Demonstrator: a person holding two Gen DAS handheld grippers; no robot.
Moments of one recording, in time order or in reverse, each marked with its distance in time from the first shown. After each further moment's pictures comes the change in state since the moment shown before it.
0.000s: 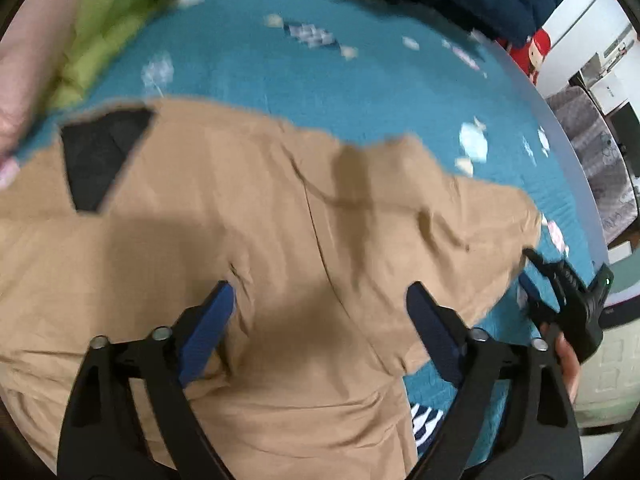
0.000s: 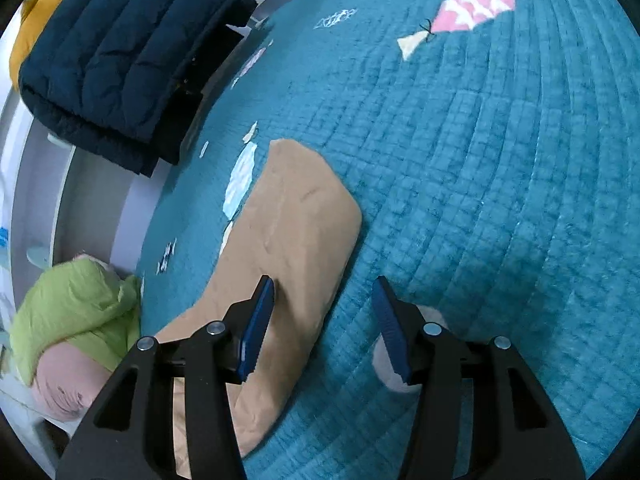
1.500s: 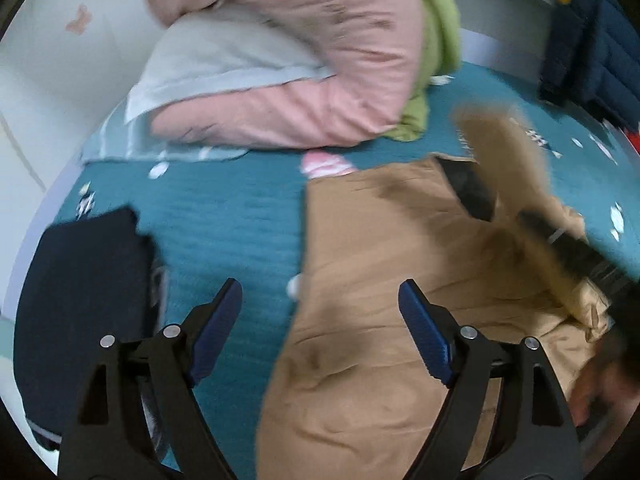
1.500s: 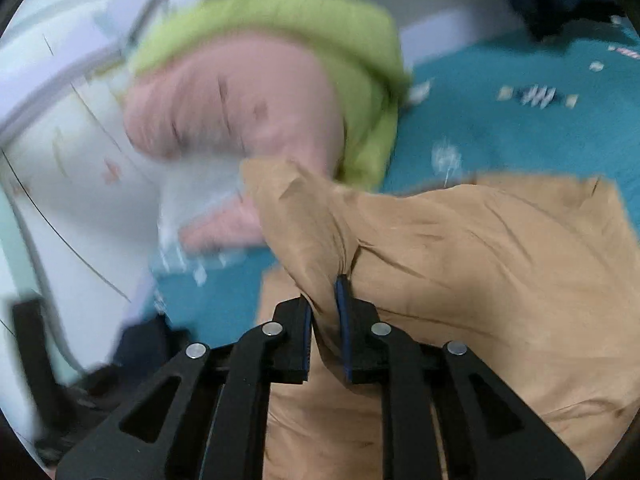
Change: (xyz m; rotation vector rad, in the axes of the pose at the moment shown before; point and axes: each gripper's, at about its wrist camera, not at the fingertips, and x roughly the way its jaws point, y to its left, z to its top) left arm -0.210 0.245 -0.102 -0.199 -0.296 0.524; right arm 0.033 0.357 -0.381 -0.819 0.428 0.361
